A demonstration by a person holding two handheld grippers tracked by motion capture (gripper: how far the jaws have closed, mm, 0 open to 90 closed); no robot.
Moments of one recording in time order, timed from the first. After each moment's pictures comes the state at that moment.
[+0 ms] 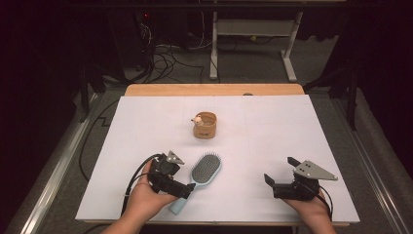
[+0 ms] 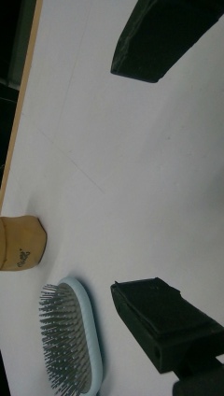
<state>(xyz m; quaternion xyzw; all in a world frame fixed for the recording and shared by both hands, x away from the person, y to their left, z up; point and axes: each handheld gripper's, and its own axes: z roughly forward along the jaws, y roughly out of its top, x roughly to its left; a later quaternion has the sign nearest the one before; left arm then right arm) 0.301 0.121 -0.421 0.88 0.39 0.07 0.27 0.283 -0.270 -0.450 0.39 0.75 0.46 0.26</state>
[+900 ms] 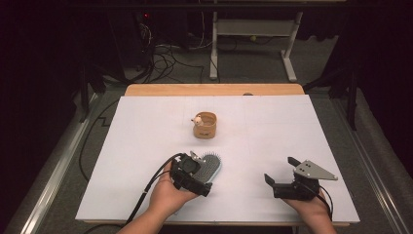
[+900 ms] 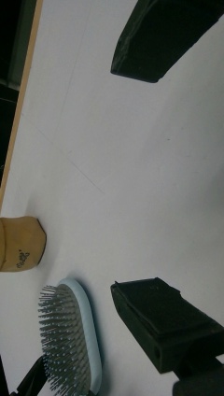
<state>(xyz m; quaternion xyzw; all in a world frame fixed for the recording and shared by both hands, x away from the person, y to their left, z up) 0.321 0.070 -0.446 0.89 0.39 0.06 0.25 0.284 -0.271 -0.451 0.39 0.75 0.46 0.26</state>
